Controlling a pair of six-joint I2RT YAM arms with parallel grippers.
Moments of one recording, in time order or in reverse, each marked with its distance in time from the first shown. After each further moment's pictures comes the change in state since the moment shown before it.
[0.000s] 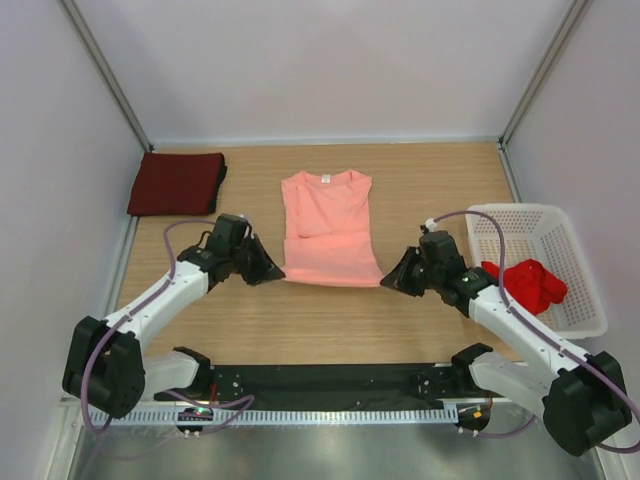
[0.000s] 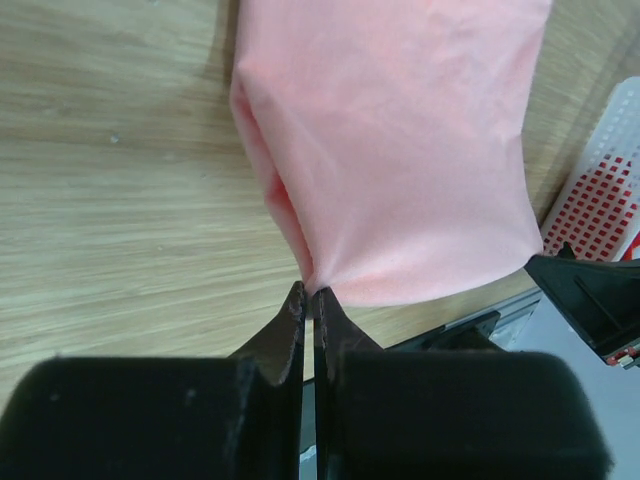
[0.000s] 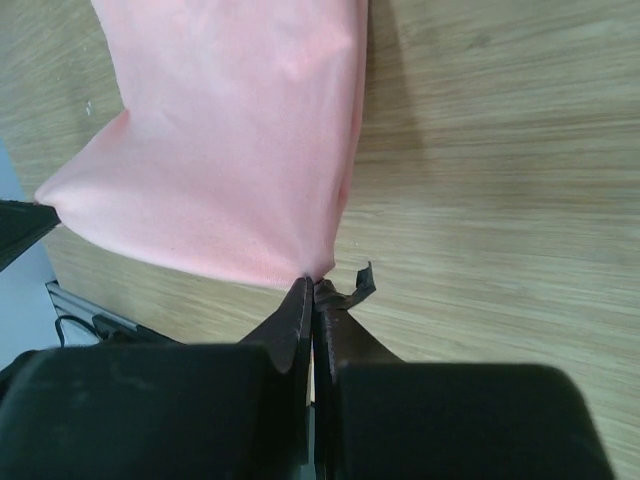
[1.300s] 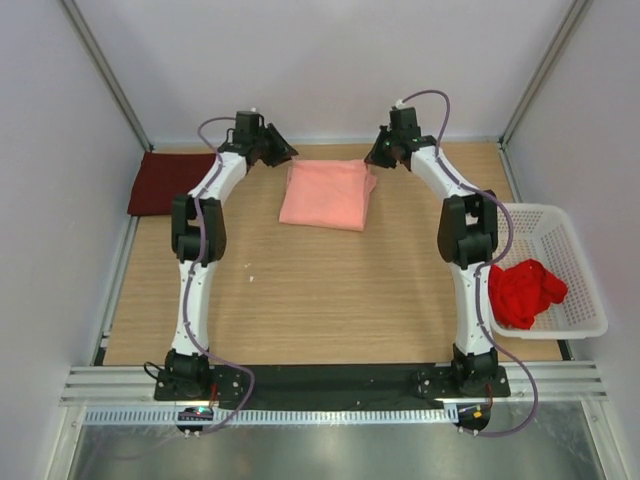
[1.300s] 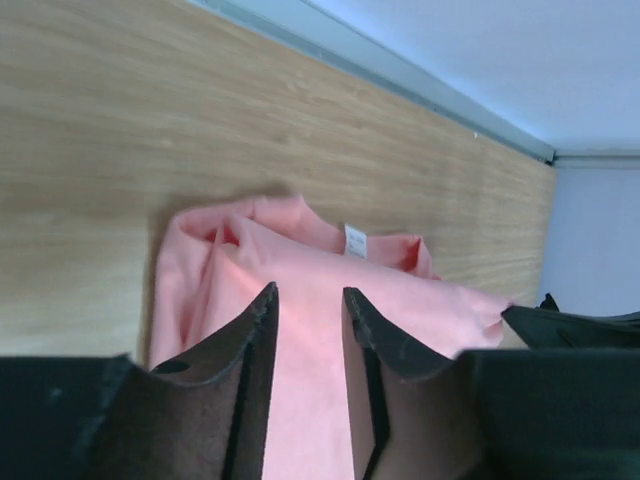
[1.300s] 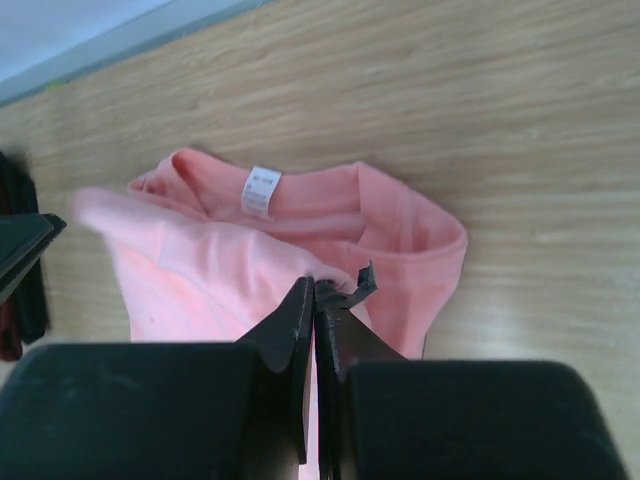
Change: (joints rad) left arm 0.211 1.217 1.423 0.099 0.051 0.127; right arm -0.204 1.307 1.485 -0.063 0.054 -0.281
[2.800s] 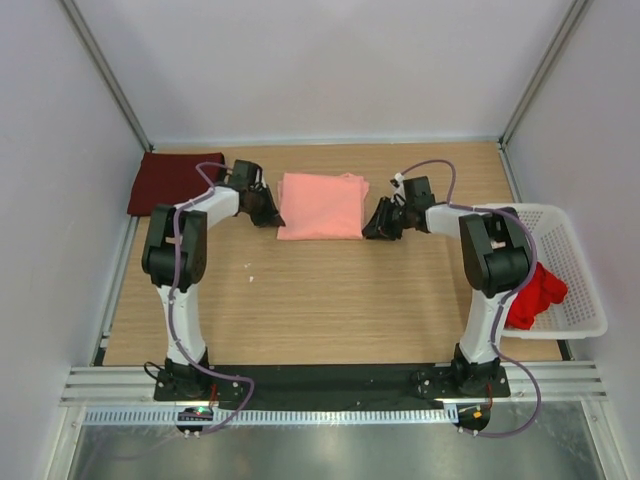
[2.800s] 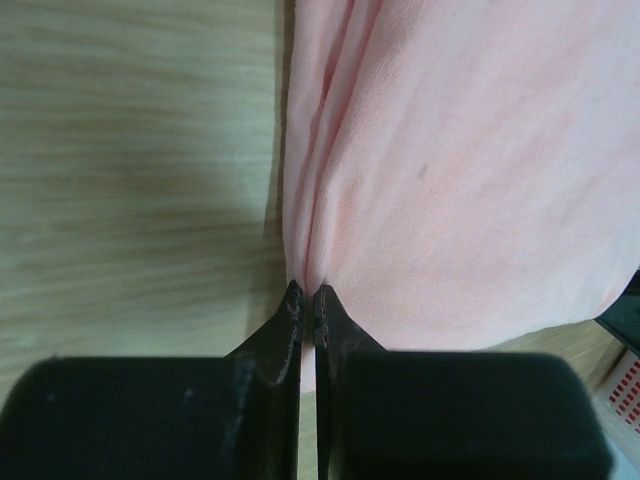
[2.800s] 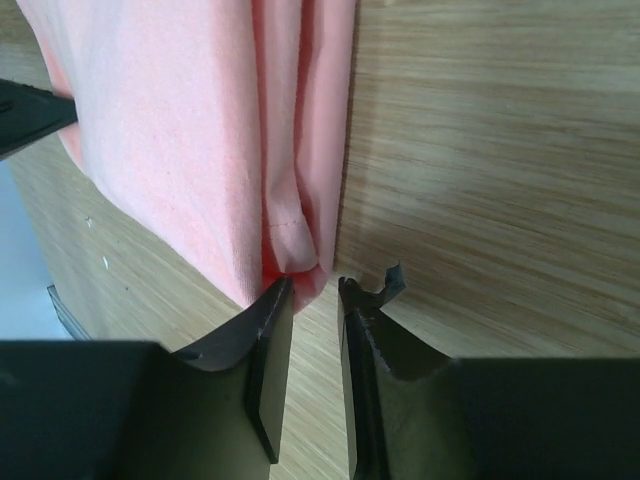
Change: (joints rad) left arm -0.030 -0.339 -0.702 -0.038 -0.011 0.214; right arm -0.020 -0.336 -0.909 0.356 -0.399 -0.035
